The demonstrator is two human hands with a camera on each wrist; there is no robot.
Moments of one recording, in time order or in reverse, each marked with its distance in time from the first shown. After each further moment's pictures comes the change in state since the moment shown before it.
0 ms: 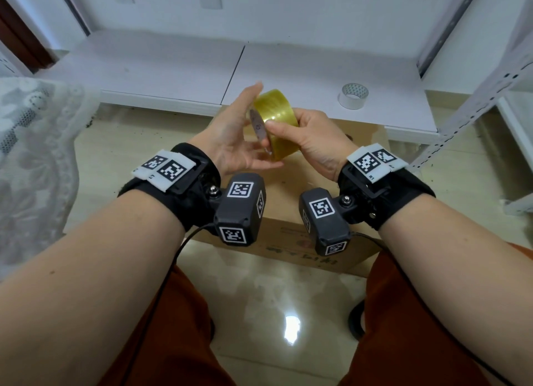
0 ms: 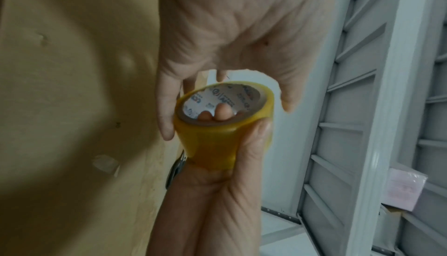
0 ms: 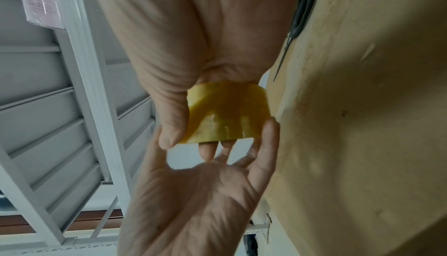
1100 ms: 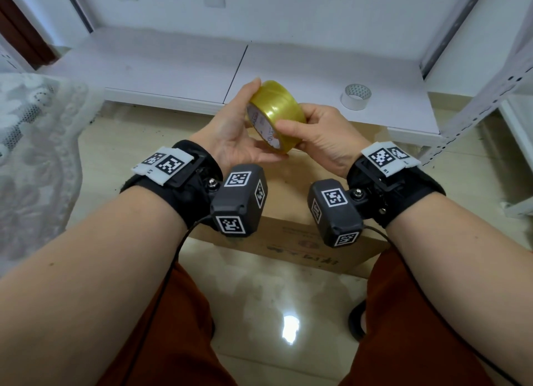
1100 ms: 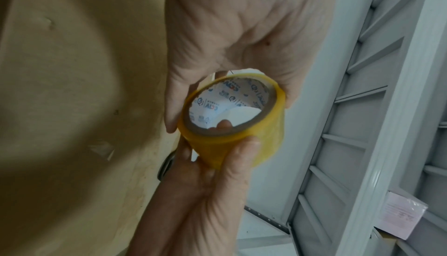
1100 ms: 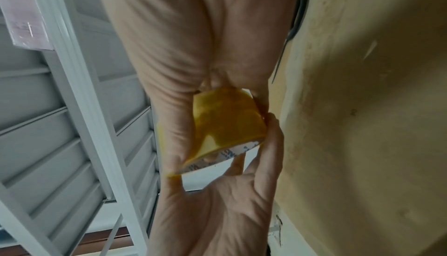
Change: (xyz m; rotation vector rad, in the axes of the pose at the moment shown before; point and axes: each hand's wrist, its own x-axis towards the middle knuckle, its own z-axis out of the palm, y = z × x) left_hand 0.009 0.005 -0.005 -0.025 -0.032 0.042; right_hand 0.002 -0.001 -0.004 0.114 0.055 0.001
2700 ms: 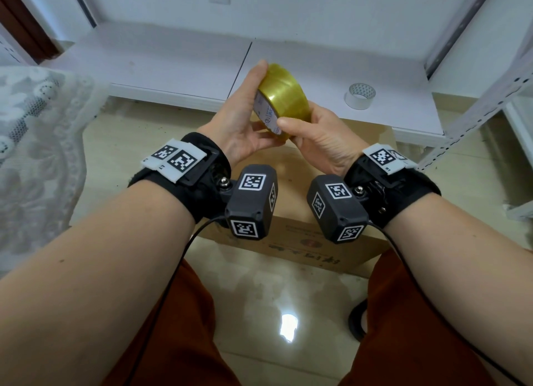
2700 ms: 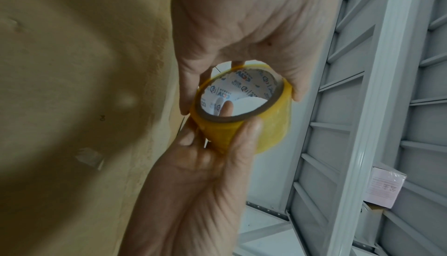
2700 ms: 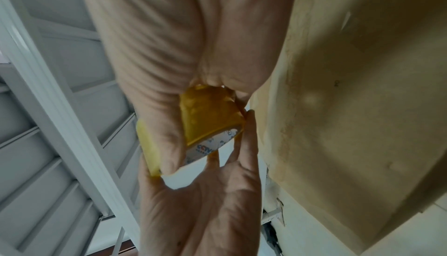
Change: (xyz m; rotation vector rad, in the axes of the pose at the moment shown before) left_hand -0.013 0.001 0.012 0.001 0.063 0.189; right_hand 0.006 0.009 0.008 0.143 -0.088 0.017
